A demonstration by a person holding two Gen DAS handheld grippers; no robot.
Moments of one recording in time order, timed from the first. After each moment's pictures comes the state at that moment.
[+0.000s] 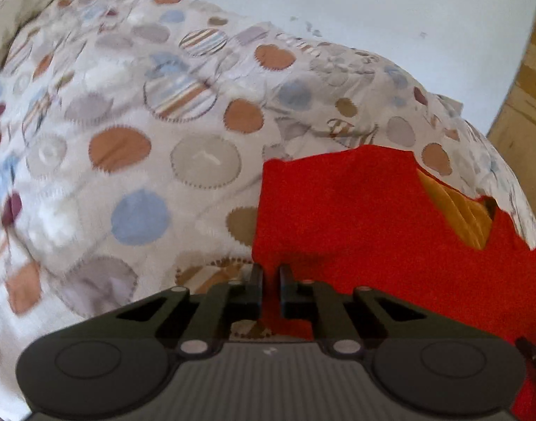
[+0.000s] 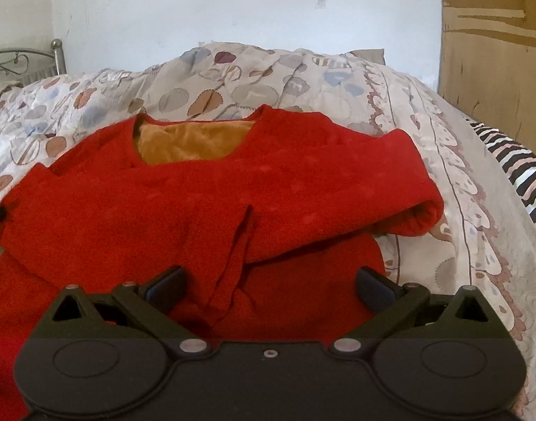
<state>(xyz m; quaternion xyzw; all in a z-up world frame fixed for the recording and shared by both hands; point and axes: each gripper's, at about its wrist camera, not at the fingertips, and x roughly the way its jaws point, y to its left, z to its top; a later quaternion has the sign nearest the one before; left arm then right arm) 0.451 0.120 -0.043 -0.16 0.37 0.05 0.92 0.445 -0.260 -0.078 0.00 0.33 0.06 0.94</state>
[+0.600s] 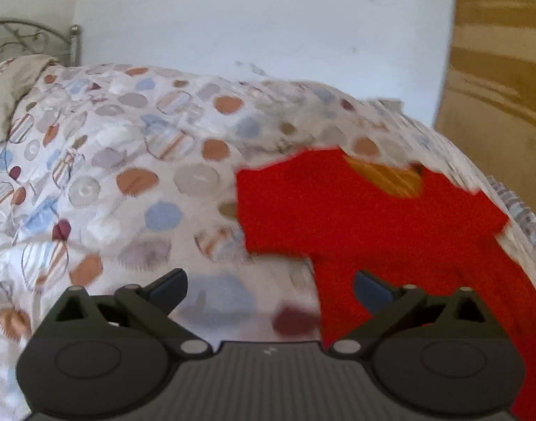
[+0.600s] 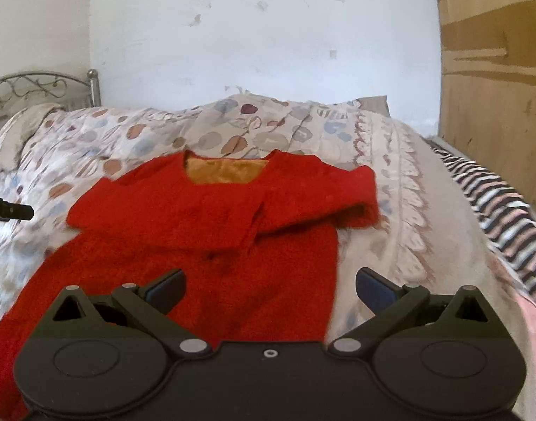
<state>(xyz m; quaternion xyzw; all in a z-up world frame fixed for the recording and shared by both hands) 0.306 0.091 -0.008 -0.04 0.30 -0.02 0.95 0.282 -0.300 -0.033 -0.01 0.25 0.10 0.96</state>
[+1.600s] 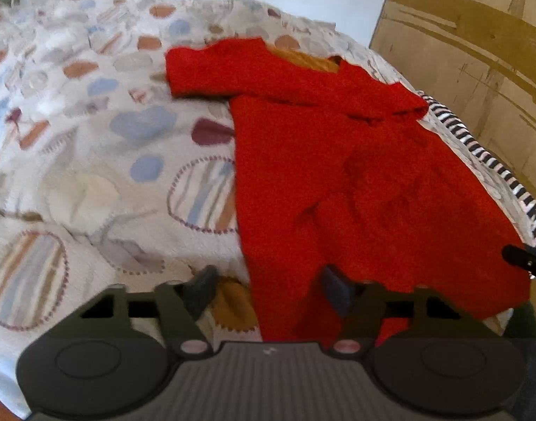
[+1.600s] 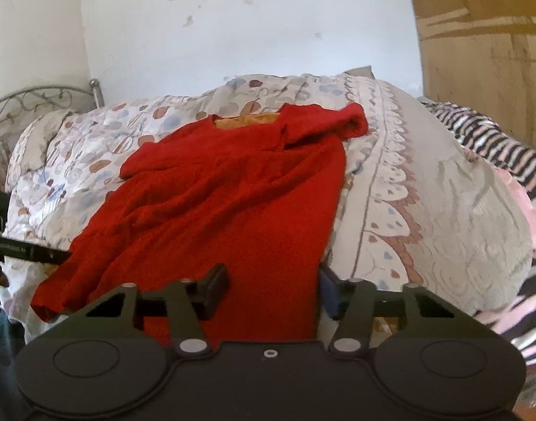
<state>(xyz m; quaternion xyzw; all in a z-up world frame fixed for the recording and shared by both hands) 0.217 0.074 -0.069 -0.06 0.41 -0.14 0.90 0.146 -0.290 -0.074 0.08 0.28 0.09 0.95</state>
